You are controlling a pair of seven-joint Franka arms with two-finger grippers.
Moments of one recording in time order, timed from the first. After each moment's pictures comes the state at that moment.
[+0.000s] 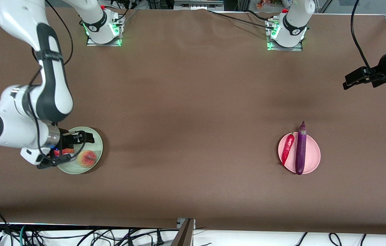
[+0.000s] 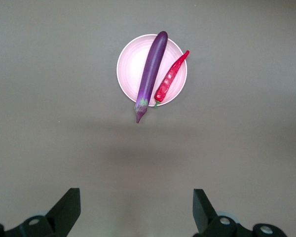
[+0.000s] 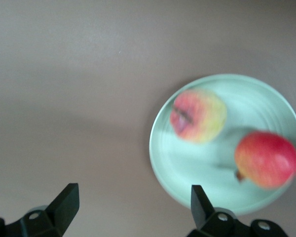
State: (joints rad) left arm 0.14 0.05 -0.15 -1.53 -0.03 1.49 -0.08; right arm 0.28 0.52 -0.23 -1.47 0.25 1.87 -0.21
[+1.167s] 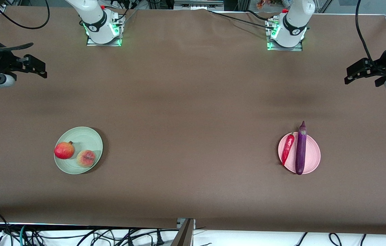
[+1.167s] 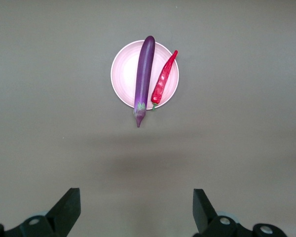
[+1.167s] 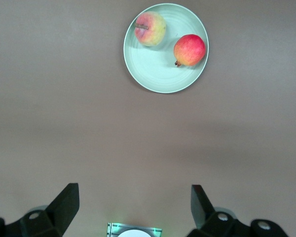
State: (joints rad) left arm -0.04 0.01 0.04 -1.55 -0.03 1.52 0.04; right arm 0.02 0.01 0.05 -1.59 -0.02 1.48 -0.06
